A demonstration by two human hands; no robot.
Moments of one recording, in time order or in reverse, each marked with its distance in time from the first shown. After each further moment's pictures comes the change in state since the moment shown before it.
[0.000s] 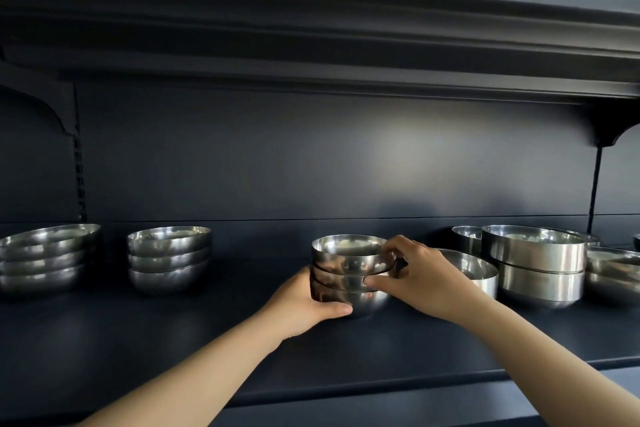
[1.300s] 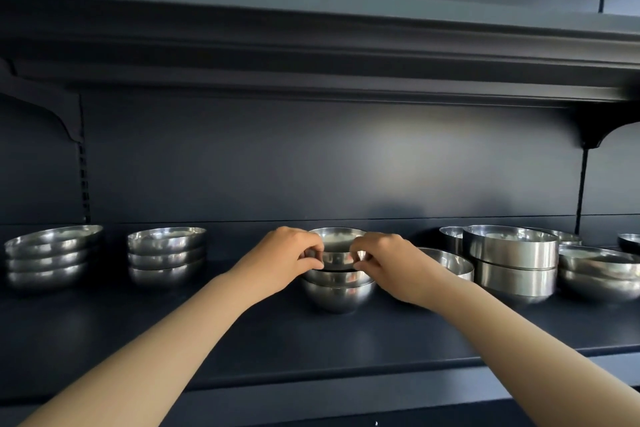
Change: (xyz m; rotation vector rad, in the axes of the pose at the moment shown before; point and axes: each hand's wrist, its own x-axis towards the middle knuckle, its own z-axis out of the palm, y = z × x) left_hand 0.001 0.054 -0.032 0.752 0.093 0.452; right_hand 0.001 -0.020 -0.018 -0.212 -0.096 -0.248
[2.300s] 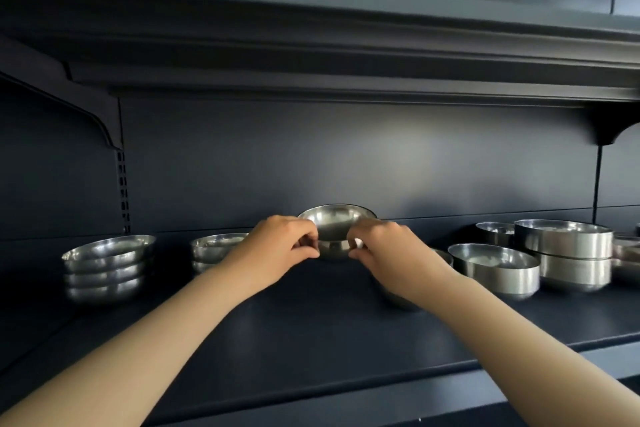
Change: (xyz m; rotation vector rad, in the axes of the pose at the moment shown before) left_hand -0.049 -0.094 -0.072 0.002 0.101 0.101; right_hand 0.053 -0.125 0.032 -0.160 0.113 0.068
